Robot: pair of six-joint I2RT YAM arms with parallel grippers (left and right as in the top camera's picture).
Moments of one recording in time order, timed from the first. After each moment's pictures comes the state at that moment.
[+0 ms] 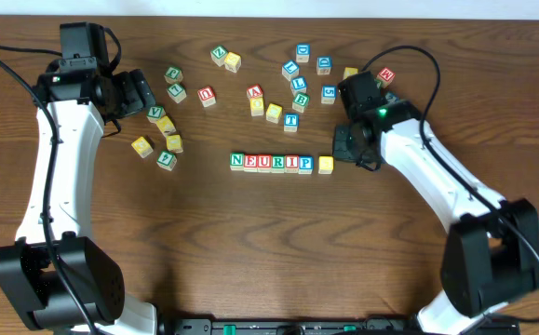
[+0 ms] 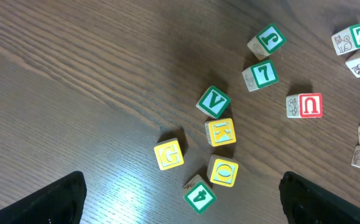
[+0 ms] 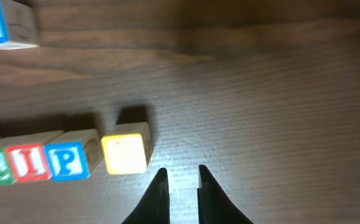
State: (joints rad) left arm 0.11 1.70 1.54 -0.92 -0.08 -0.31; right arm 0.36 1.80 1.32 -0.85 0.06 0.48
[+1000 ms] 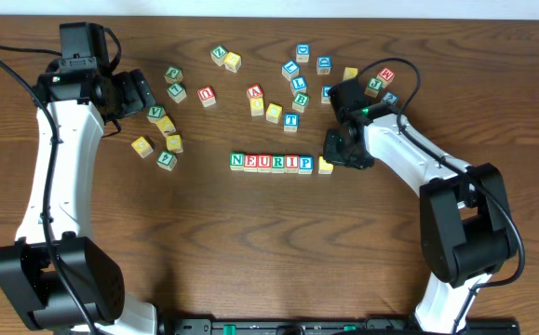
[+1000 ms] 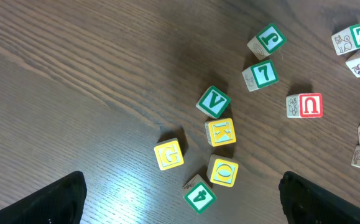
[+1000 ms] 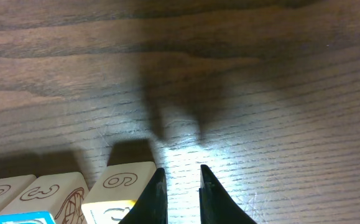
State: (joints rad) left arm 0.11 1.70 1.54 -0.92 -0.08 -0.31; right arm 0.36 1.96 1.32 -0.74 0.01 0.53
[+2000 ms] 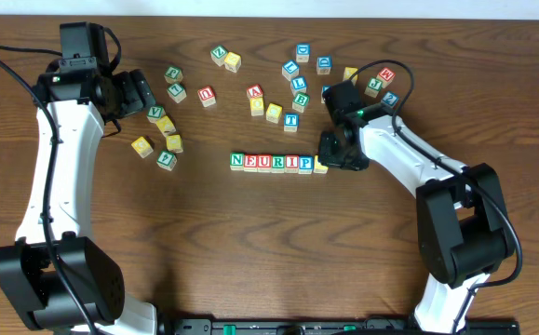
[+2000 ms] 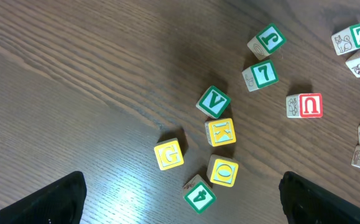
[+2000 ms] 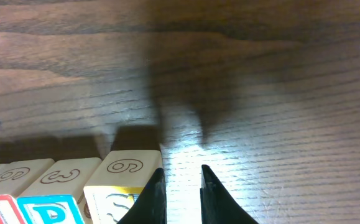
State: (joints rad) left arm 0.11 1.70 1.54 -0.92 -0.08 -0.31; right arm 0.38 1.97 1.32 -0.74 -0.02 0.53
